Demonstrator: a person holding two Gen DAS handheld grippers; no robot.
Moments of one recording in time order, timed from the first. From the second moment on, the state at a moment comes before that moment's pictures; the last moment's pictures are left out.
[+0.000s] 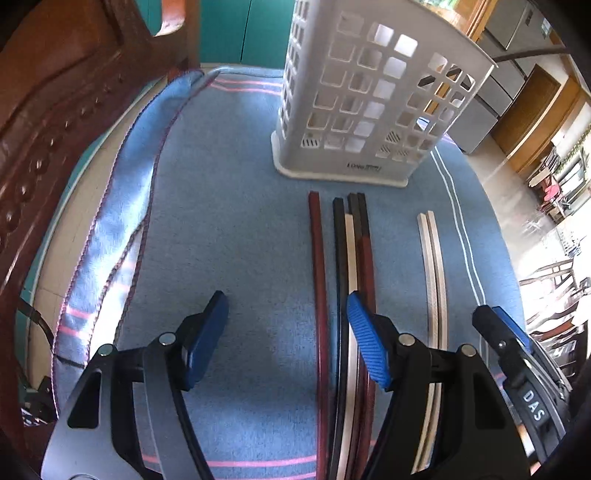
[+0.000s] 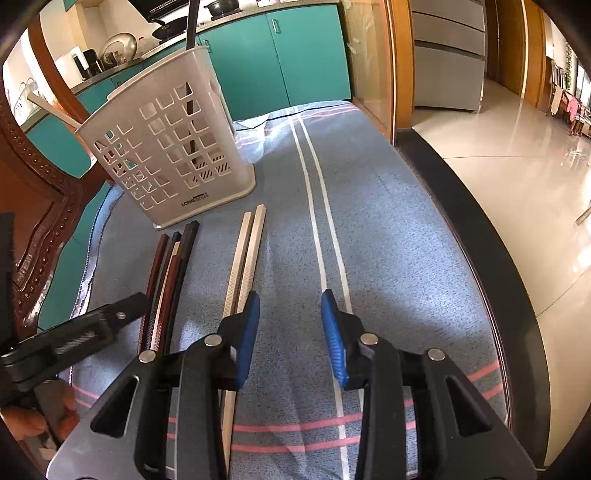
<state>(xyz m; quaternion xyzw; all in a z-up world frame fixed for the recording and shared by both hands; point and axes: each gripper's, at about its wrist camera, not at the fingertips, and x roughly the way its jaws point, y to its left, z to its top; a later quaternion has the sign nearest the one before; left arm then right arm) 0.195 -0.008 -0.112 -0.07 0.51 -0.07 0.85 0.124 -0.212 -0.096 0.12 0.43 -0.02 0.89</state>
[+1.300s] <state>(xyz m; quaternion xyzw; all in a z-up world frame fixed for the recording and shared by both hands) 0.223 -0.004 -0.117 -0.04 0.49 -0.01 0.87 0.194 -0.175 -0.110 -0.02 0.50 0.00 0.87</state>
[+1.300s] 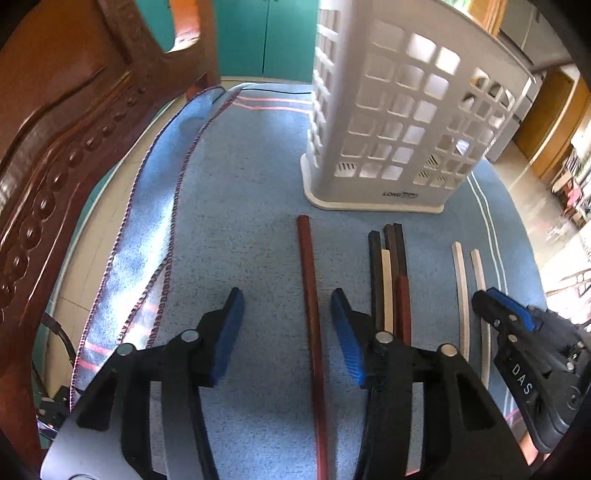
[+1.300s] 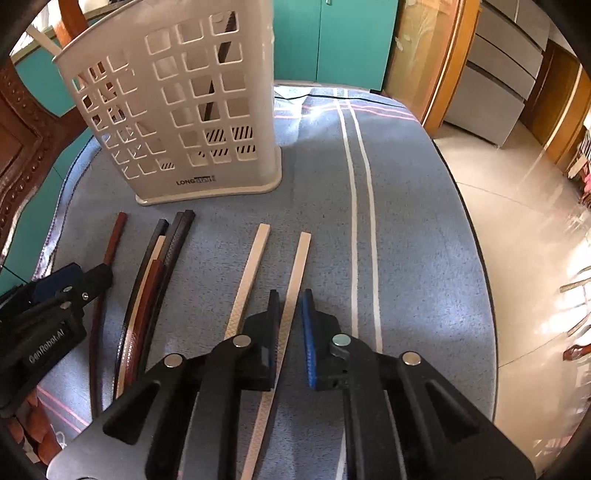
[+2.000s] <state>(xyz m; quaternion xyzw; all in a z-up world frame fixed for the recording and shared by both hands) 0.218 -0.013 -0.116 -0.01 0.48 -0.02 0.88 0.188 -0.157 -0.111 -0.04 0.49 0.00 0.87</state>
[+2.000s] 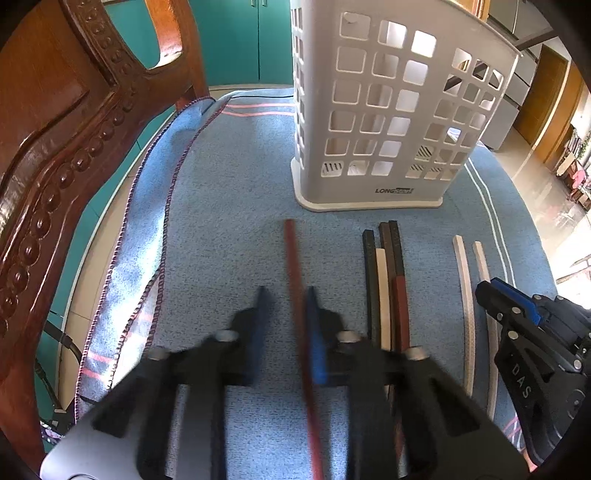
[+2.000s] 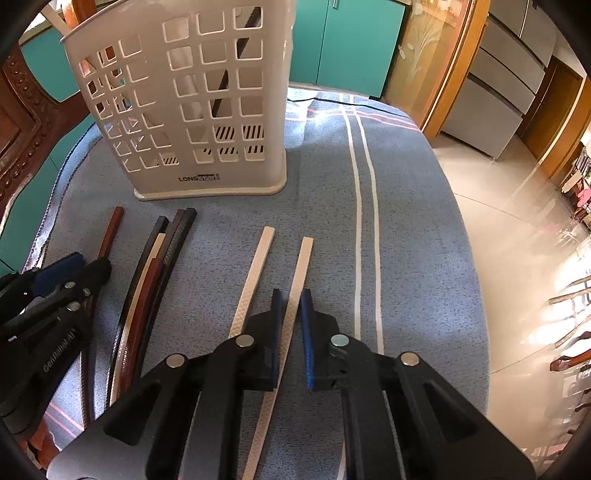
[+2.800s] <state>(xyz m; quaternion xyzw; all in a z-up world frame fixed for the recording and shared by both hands) 0.111 0.037 0.115 -0.18 0.10 -0.11 0.97 0.095 -0.211 0.090 0.09 0.27 0.10 0.95</state>
